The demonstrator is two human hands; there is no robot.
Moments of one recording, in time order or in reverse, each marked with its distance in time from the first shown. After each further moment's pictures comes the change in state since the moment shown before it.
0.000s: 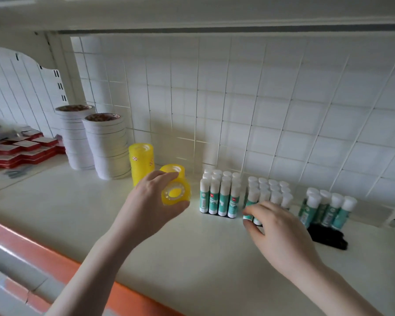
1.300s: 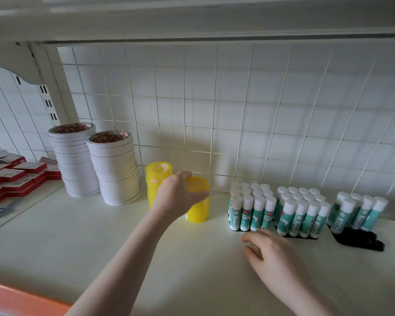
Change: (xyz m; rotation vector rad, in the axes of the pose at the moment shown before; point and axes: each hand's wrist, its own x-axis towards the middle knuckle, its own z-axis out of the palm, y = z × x) left_hand 0.093 -0.057 0.014 -0.079 -0.197 -0.083; right_hand 0.003 -0.062 0.071 0.004 -0.037 0.222
